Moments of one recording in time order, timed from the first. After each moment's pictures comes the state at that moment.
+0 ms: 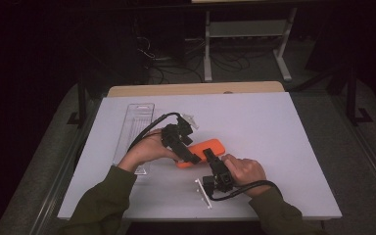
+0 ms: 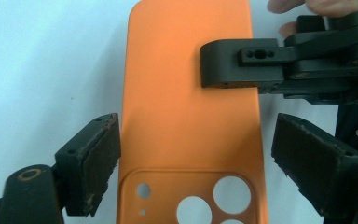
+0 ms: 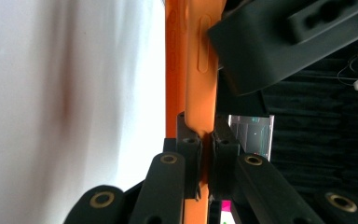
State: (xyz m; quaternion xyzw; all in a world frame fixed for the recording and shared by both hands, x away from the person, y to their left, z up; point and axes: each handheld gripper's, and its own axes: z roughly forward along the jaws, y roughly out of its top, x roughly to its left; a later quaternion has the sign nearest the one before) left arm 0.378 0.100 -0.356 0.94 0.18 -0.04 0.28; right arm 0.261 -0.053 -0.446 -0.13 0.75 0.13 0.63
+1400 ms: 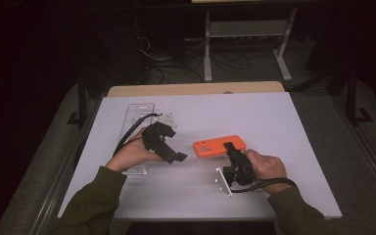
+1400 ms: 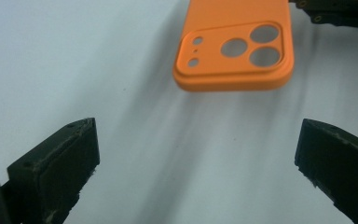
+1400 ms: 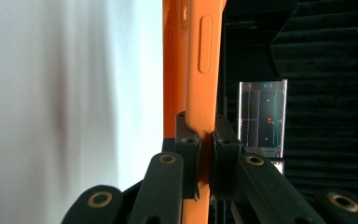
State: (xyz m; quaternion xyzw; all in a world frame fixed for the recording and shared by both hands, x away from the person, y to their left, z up) left arm 0.366 0.150 -0.356 0.91 0.21 0.03 0.35; right arm 0.272 -0.105 -0.434 -0.07 0.78 0.11 0.61
